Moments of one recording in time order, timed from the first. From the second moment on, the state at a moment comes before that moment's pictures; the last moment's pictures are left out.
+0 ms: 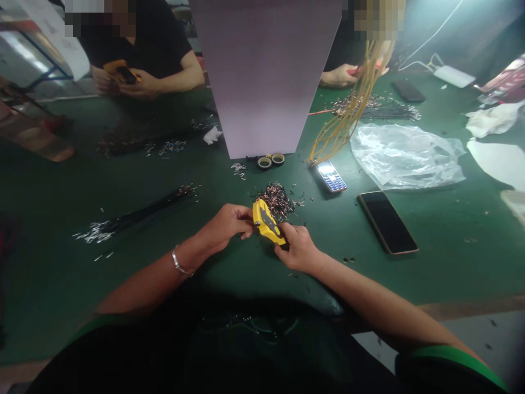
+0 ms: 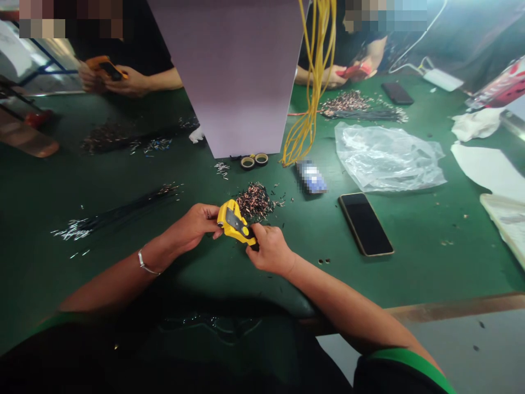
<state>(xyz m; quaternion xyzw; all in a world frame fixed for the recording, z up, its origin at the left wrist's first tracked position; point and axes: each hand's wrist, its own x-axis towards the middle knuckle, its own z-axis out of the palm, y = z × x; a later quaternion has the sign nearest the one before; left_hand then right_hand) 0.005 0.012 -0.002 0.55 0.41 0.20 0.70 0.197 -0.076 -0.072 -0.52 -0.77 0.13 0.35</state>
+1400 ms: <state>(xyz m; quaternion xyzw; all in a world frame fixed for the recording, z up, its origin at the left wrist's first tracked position) -0.012 0.026 0.022 0.63 0.44 0.26 0.59 0.219 -0.075 -0.044 -0.28 -0.47 0.75 0.37</state>
